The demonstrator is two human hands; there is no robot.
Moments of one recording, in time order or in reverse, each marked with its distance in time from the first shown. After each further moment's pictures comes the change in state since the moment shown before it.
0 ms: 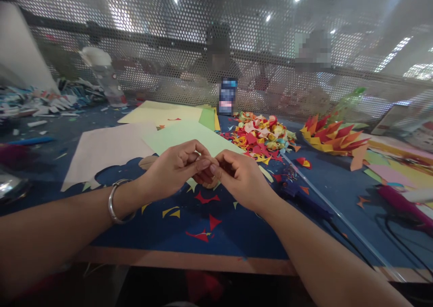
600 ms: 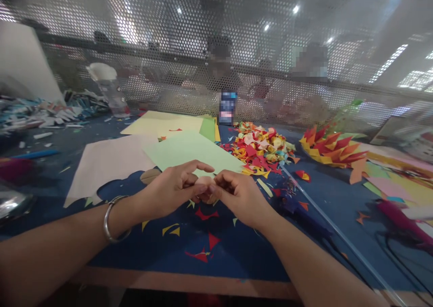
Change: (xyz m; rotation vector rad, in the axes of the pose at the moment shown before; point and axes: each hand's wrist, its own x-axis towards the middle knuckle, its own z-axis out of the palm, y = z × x) left_hand -0.004 0.009 -0.013 0.224 -0.080 -0.093; right_hand 0.004 0.002 -0.002 0.122 -0.078 0.101
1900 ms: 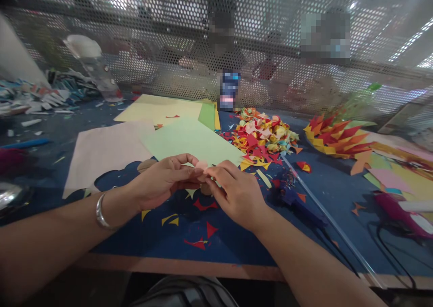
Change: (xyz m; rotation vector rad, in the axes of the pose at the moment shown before) left_hand 0.009 -0.008 0.000 -0.791 0.115 -0.343; right_hand -0.004 0.002 0.004 -0.625 0.235 -0.481
